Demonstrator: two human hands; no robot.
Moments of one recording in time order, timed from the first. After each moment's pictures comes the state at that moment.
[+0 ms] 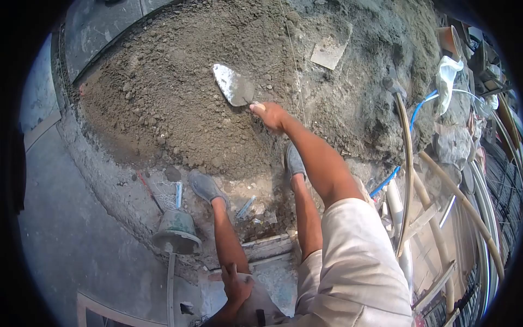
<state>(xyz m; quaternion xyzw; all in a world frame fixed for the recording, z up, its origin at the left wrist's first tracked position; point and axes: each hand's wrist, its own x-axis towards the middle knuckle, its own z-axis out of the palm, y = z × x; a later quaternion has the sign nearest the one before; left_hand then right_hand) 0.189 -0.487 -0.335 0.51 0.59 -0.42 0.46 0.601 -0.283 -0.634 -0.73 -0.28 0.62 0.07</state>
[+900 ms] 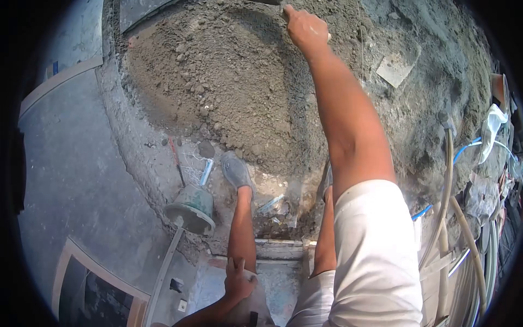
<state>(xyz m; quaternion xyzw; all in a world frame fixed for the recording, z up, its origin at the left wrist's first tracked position) 0.179 -0.502 -0.338 0.54 0.58 -0.42 0.44 0.603 -0.077 -0.645 -0.79 -0.60 0.12 0.07</state>
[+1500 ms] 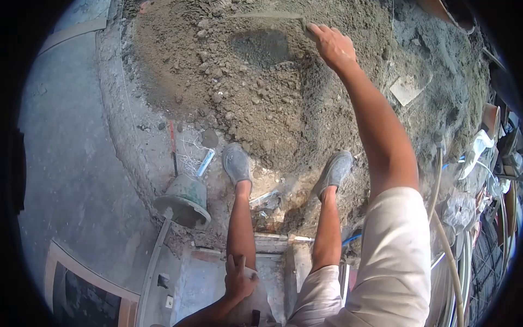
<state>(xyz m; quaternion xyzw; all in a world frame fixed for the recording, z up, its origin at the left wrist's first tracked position) 0.158 -0.495 -0.338 0.51 0.60 -0.37 0.49 0.576 -0.085 -0.665 -0.67 -0.73 0.12 -0.02</state>
